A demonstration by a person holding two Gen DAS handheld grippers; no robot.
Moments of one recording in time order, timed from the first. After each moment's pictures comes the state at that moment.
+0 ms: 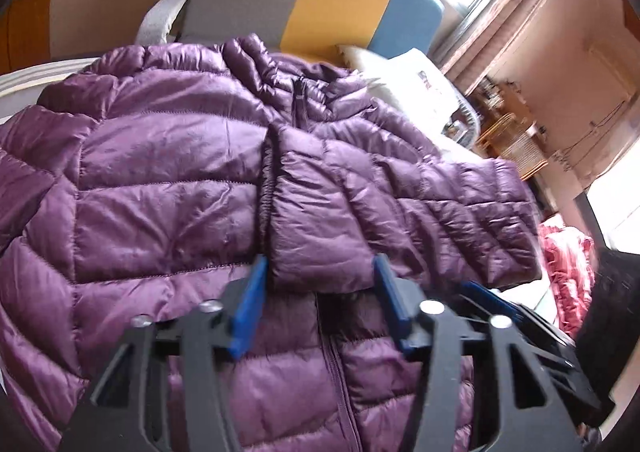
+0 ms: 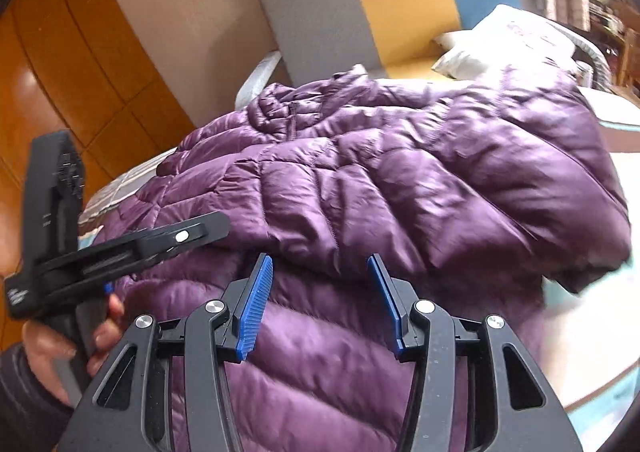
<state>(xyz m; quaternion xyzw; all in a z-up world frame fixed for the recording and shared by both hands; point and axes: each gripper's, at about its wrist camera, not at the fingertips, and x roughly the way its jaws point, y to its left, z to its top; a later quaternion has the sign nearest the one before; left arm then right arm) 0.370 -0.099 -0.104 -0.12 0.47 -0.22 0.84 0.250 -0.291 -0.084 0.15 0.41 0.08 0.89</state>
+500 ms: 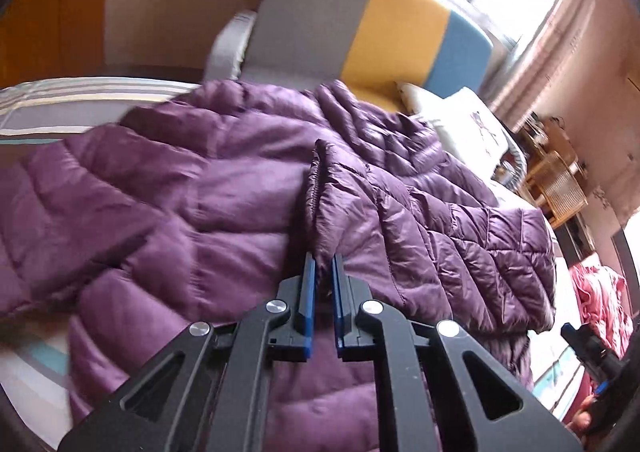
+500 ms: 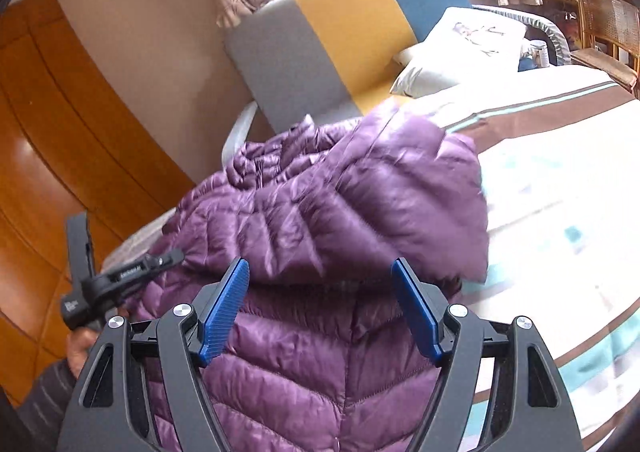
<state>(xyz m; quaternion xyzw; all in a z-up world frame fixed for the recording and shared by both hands) 0.384 -0.037 -0.094 -0.13 0.44 -0.12 0.88 0.218 -0.360 -0.060 0.24 0.35 0.05 0.90</state>
